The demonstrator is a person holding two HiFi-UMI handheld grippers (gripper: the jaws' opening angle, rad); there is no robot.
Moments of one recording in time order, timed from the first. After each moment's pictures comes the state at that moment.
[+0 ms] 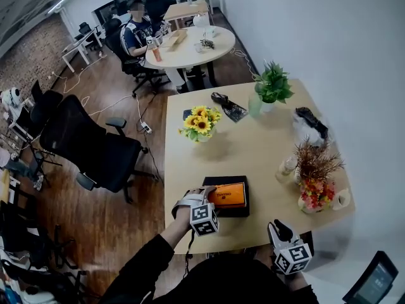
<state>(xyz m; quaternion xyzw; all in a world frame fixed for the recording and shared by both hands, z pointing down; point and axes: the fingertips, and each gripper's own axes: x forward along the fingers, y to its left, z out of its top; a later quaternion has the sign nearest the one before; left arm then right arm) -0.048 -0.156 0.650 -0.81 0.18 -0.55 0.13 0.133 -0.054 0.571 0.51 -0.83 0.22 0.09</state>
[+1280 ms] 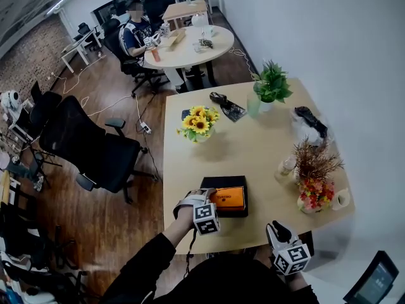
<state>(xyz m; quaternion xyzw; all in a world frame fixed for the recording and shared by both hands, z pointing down) -0.043 -0.149 0.670 -0.80 0.14 -0.58 0.11 0.132 -0.052 0.575 0.50 -0.83 0.23 0.09</state>
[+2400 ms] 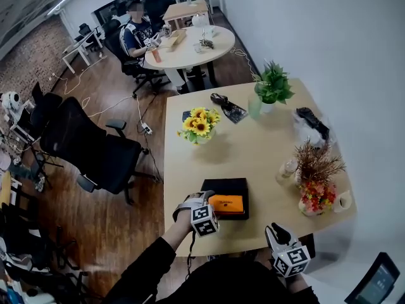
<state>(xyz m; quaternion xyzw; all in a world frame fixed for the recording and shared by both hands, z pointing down) -0.047 -0.150 0.675 -0.81 0.15 -0.56 0.06 0.127 -0.057 0.578 0.49 -0.84 0.23 0.09</state>
